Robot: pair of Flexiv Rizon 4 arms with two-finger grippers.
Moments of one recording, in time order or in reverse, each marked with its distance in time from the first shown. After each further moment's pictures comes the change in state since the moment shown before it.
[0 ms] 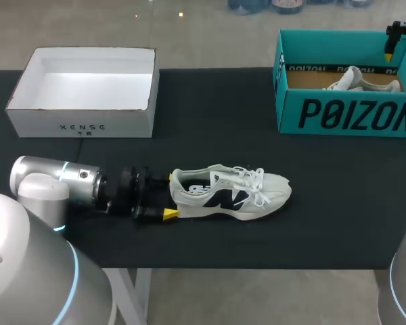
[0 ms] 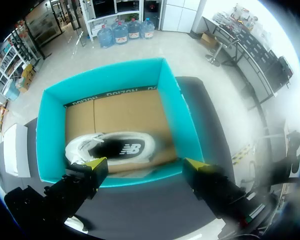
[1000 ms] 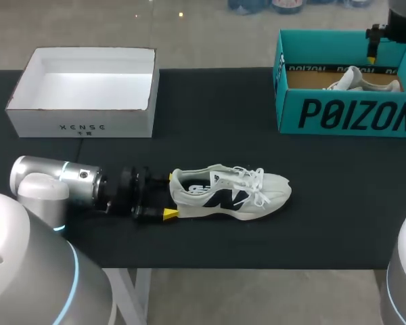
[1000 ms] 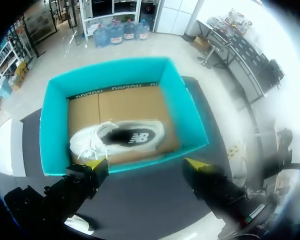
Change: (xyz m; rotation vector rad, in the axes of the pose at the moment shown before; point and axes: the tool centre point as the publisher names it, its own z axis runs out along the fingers) left arm 0.000 0.000 0.000 0.000 0.000 0.000; right arm 0.048 -0.036 -0.025 -0.020 -0.115 -0.002
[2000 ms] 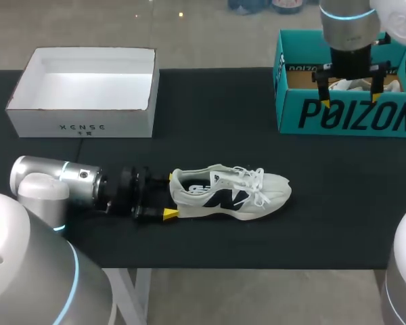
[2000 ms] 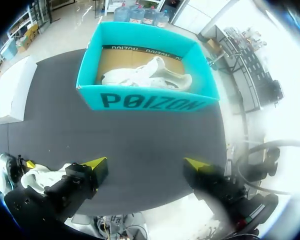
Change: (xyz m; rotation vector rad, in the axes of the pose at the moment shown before) left arm 0.000 0.000 0.000 0.000 0.000 0.000; right arm 0.073 -0.151 -0.062 0.113 -0.065 -0.210
